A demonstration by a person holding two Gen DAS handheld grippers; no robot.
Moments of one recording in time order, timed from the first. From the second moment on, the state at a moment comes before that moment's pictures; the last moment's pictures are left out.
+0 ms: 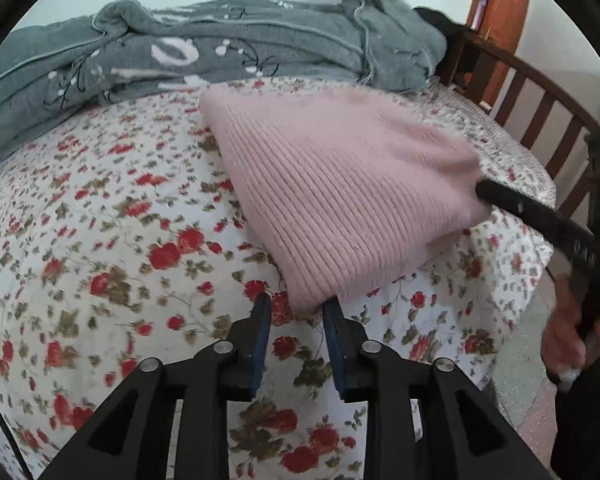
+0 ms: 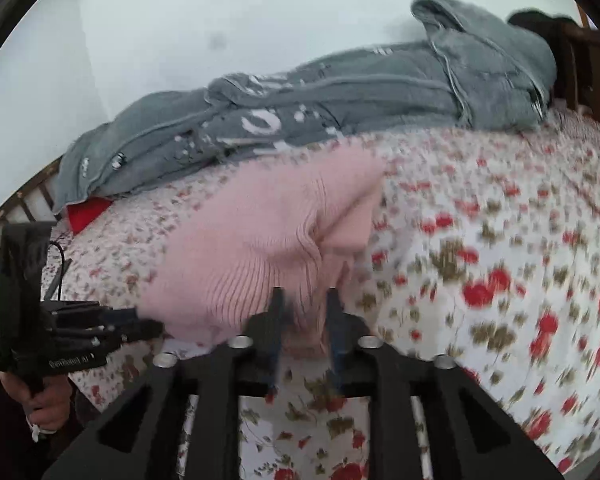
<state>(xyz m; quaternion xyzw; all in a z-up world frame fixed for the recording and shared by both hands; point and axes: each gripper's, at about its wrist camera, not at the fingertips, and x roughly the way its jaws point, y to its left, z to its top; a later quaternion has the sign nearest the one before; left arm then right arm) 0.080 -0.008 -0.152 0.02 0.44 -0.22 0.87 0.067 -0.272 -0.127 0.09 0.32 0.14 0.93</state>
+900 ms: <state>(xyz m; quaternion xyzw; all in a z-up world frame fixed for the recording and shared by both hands) 0.217 0.005 -0.161 -0.17 0.50 -0.24 0.82 0.191 -0.282 -0.140 0.14 0.41 0.11 0.89</state>
